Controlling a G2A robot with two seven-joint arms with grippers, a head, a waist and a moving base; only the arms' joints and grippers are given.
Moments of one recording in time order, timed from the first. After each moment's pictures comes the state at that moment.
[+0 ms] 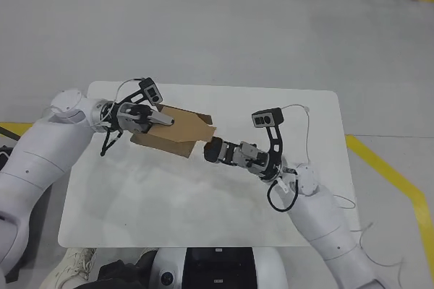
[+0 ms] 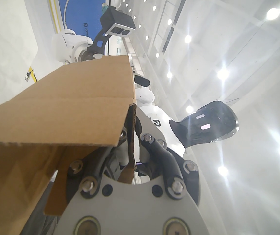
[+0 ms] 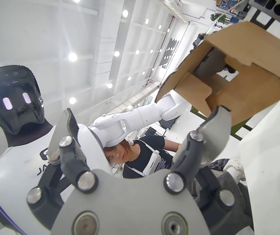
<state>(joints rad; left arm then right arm) 0.57 -0.73 -0.64 -1.18 -1.27 -0.08 -1.54 -1.14 -1.37 1.04 -1.48 0.74 -0.59 1.05</state>
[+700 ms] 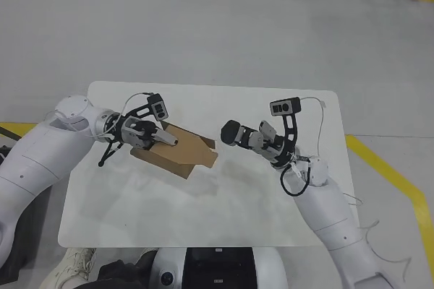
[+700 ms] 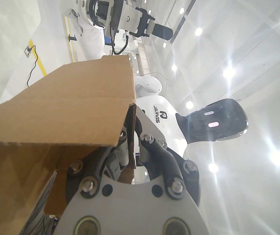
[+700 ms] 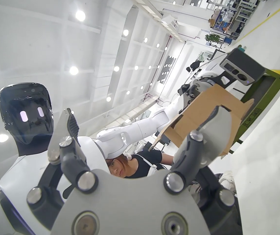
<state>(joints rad) 0.52 -0.66 -0.48 -1.28 -1.30 -0.07 -1.54 -1.09 -1.37 1.09 -1.39 0.80 -0.60 1.06</state>
